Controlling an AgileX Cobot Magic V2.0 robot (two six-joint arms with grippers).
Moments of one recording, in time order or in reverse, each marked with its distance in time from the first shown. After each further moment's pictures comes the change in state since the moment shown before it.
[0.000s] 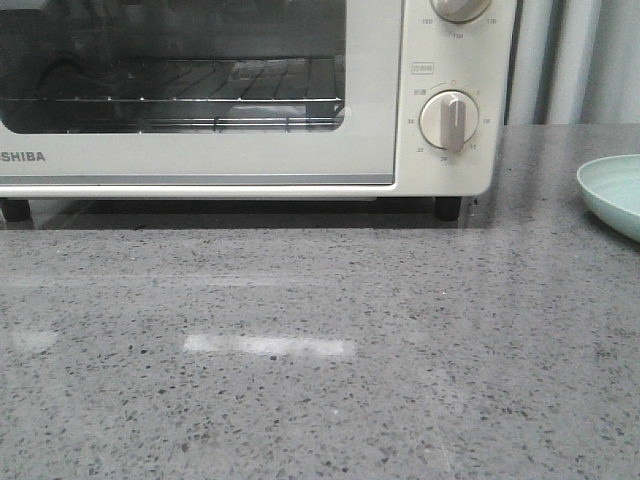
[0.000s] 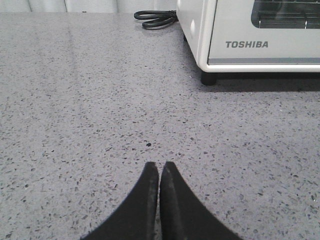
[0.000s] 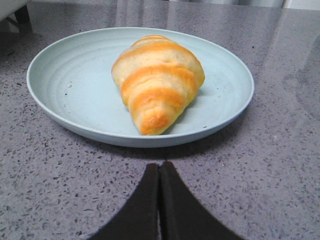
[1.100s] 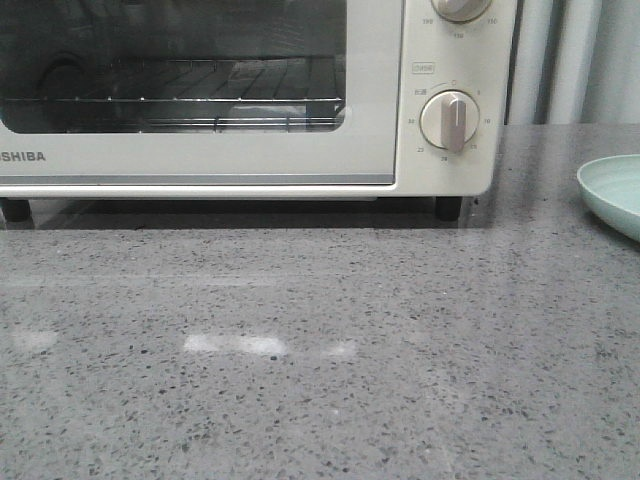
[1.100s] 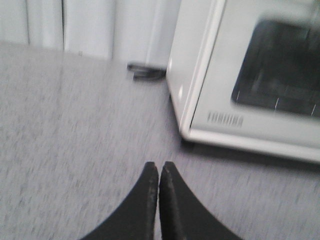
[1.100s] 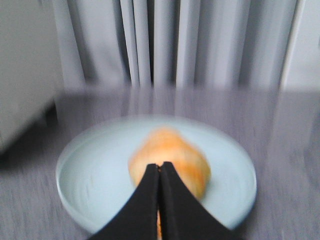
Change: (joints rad) left arm 0.000 0.000 0.001 -0.215 -0.215 0.000; right arm 0.000 0.000 0.000 0.042 -0.312 0.000
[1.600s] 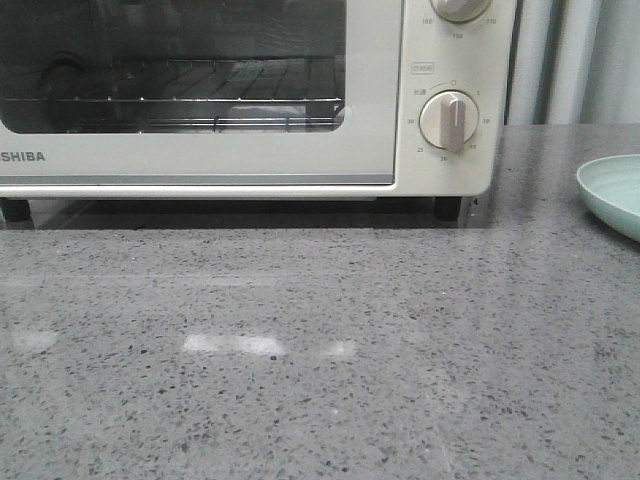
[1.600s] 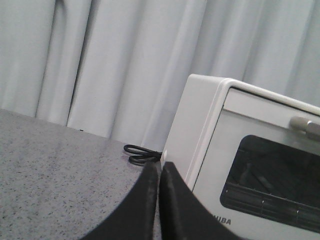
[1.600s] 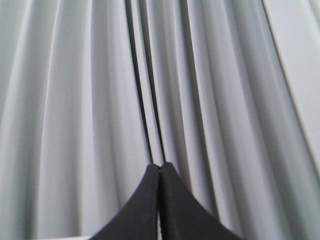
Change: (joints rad) left arm 0.000 0.000 0.000 -0.060 -0.253 -0.019; right arm 0.000 -0.007 -0.011 0.015 -0.662 0.223
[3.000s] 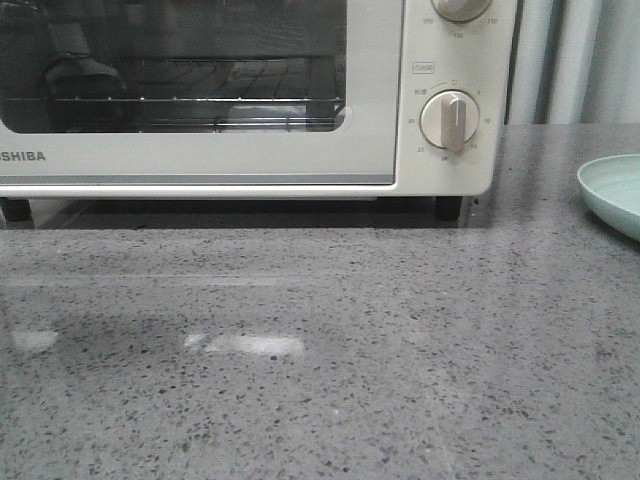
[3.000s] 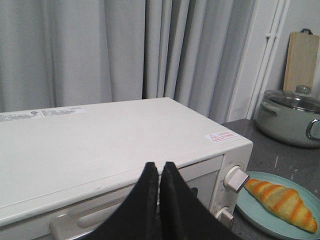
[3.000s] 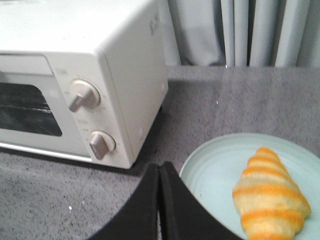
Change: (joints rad) left arm -0.560 0.751 -0.770 0.120 0.244 0.071; right arm 0.297 0.409 -0.659 0.109 1.213 -0.203
